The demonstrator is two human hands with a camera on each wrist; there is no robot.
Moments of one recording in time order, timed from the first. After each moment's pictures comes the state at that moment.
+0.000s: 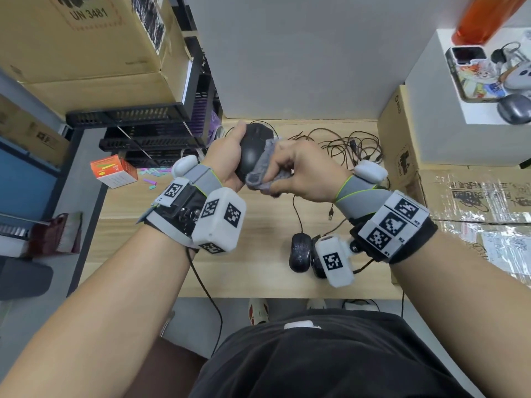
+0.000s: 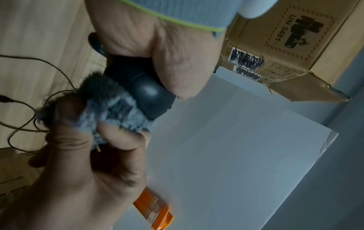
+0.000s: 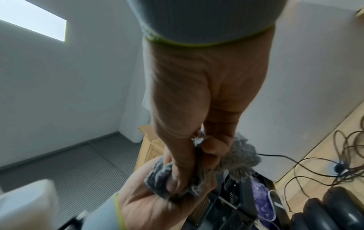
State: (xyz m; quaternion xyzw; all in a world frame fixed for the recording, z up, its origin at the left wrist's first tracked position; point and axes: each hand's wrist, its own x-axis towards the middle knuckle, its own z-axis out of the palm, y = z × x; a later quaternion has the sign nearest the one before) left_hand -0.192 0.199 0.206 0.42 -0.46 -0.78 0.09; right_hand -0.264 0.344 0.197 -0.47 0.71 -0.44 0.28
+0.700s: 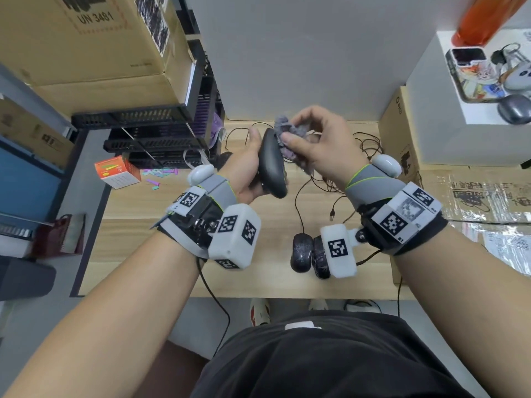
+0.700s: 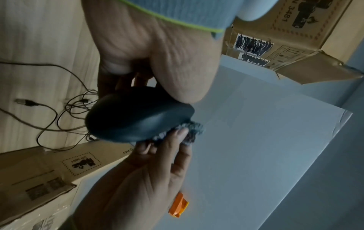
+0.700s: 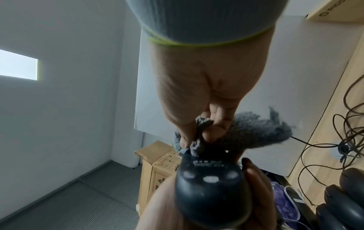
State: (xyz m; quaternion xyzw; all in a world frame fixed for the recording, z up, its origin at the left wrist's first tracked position) left_hand -0.185 0.224 0.206 0.37 -0.48 -0.79 -0.03; right_hand -0.275 0.347 0.211 -0.27 0.71 -0.61 0.21
